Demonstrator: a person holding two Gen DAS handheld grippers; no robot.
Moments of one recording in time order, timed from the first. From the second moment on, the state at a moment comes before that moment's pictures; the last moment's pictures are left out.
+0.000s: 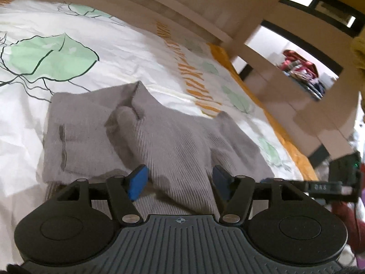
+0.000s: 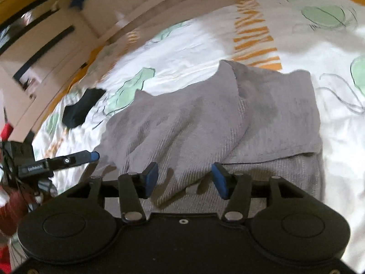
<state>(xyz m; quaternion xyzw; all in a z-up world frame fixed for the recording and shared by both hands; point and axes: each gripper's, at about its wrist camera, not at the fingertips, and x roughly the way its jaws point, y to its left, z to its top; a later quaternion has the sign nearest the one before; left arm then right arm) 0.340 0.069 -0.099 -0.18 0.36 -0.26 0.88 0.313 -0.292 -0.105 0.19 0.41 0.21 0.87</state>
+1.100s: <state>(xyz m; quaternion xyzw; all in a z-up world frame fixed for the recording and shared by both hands) 0.384 0.135 -0.132 -0.26 0.35 -0.20 0.88 0.363 -0.340 -0.115 0.24 0.33 0.16 0.90</state>
